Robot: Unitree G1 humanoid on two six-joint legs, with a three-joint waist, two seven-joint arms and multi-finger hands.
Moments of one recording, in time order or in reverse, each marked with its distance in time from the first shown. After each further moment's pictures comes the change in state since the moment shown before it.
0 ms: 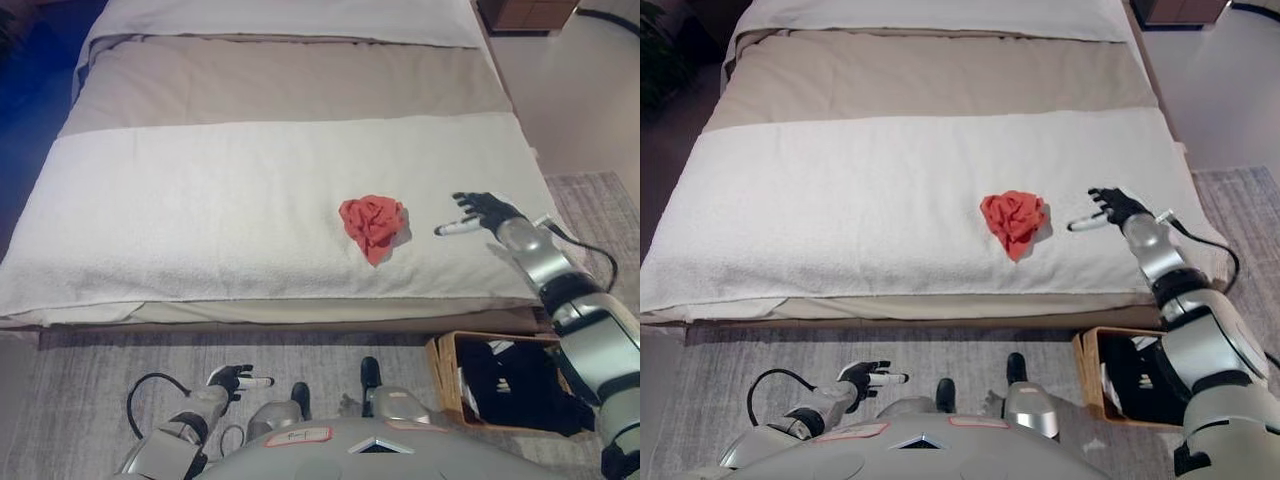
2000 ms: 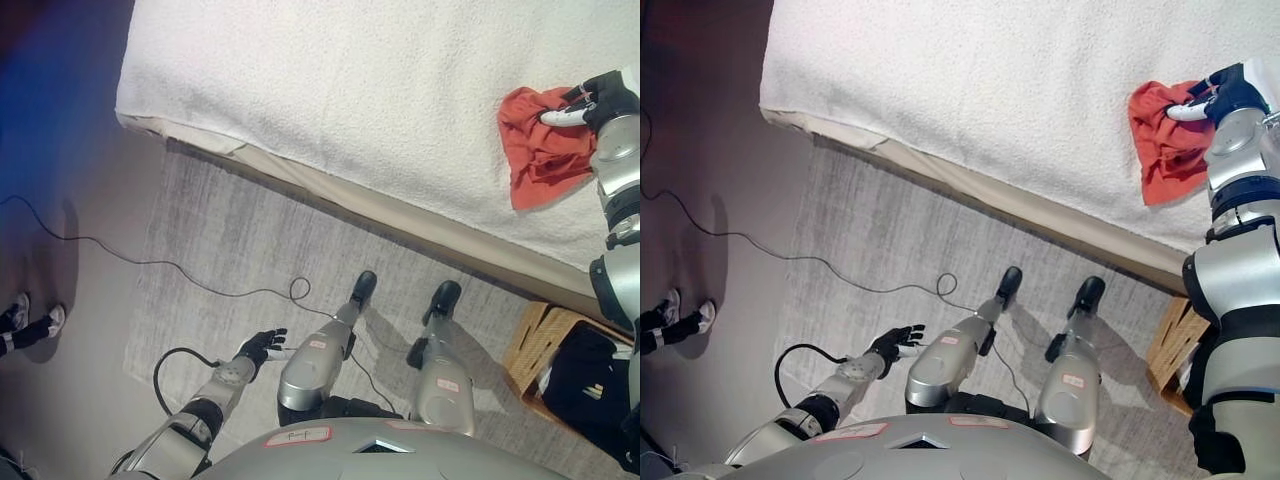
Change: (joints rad) left arm 0.001 -0.002 -0.146 -0.204 -0.063 -0.059 0.000; right arm -0.426 -0.117 0.016 0.352 -0.033 -0.013 -0.184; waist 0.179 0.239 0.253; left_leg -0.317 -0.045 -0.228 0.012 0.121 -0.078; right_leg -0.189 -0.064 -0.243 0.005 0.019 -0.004
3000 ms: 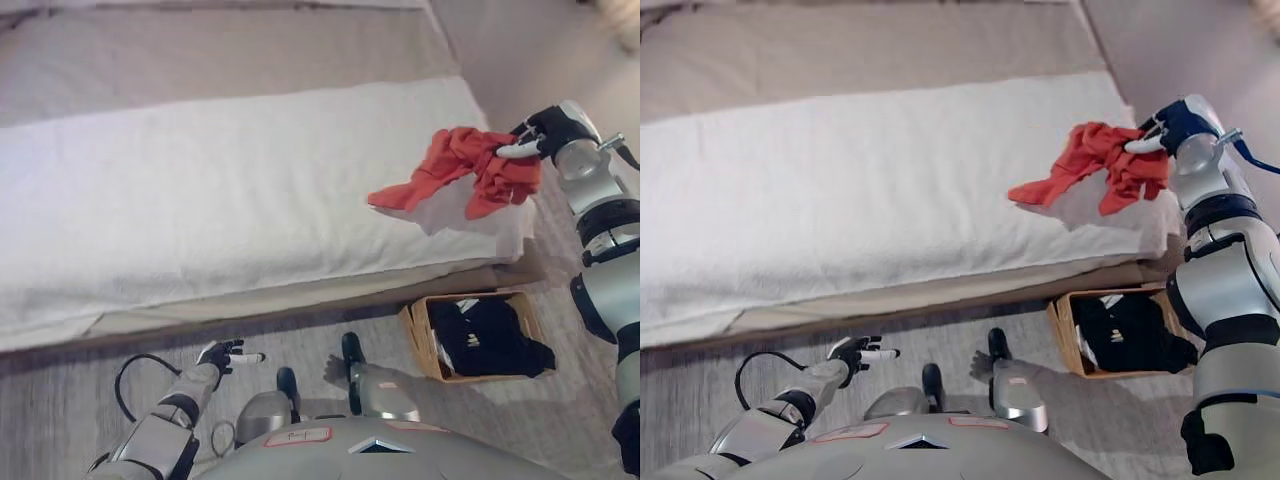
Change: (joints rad) left arm -0.046 0.067 0.145 0.206 0.013 0.042 0.004; right arm 0.116 0.024 0.020 -0.084 -0.044 0.015 0.130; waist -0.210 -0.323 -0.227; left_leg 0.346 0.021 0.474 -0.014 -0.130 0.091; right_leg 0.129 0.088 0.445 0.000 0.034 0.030
